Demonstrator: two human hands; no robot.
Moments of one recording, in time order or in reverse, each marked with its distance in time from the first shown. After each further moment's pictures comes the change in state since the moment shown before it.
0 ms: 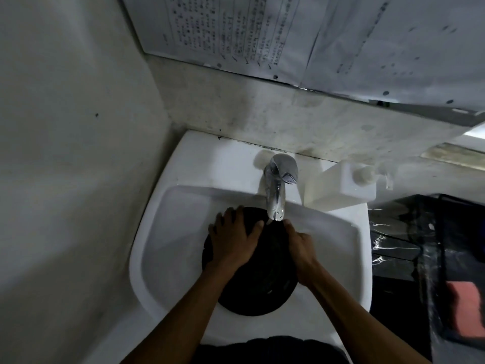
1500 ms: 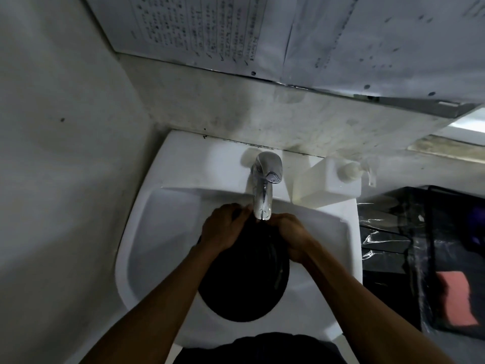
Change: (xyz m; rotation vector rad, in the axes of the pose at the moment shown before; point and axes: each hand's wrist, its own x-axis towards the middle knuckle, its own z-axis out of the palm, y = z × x) left_hand 0.027 0.002 -0.017 -0.240 -0.075 0.148; right_hand 0.021 -0.028 -0.005 0.231 -0.336 0.075
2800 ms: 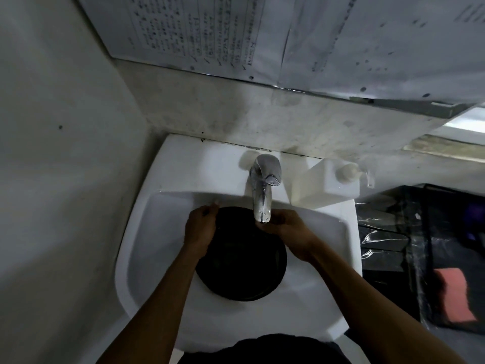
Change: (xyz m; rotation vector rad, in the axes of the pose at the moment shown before) left_hand 0.002 -0.027 -0.018 -0.532 0.209 -0.382; right_hand -0.002 -0.003 -0.008 -0.240 -0.096 -0.206
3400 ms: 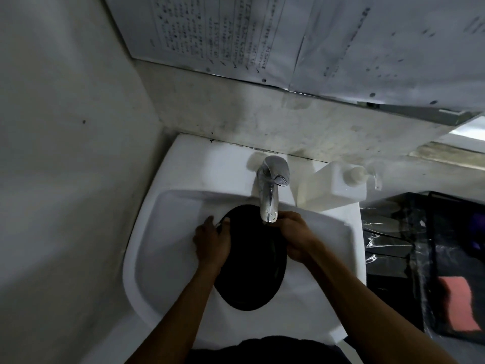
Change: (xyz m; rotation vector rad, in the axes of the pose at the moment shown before) left_hand -0.019 -0.036 0.020 0.235 0.097 -0.062; right_hand -0.003 -0.011 0.017 0.211 0.118 0.126
